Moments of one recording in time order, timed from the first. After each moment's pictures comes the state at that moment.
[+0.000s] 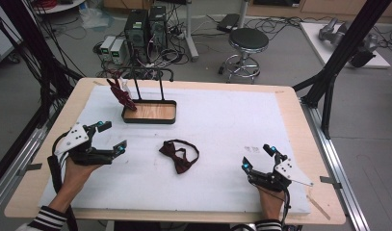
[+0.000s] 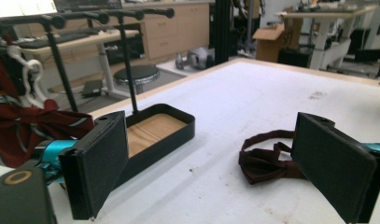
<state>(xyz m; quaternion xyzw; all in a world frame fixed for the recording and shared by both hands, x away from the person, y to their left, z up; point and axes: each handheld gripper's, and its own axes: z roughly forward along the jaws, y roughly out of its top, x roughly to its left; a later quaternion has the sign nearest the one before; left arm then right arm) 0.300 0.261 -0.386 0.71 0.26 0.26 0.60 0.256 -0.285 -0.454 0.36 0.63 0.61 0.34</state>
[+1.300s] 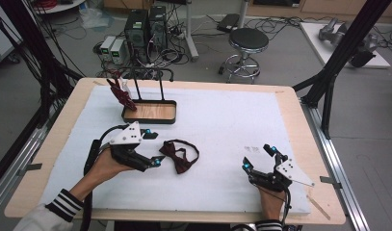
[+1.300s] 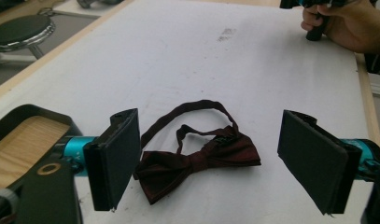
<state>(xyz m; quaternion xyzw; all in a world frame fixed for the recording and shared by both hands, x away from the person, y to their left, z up) 0.311 0.157 -0.365 0.85 0.14 0.13 0.50 0.256 -0.287 -0.455 0.36 0.62 0.61 0.33</state>
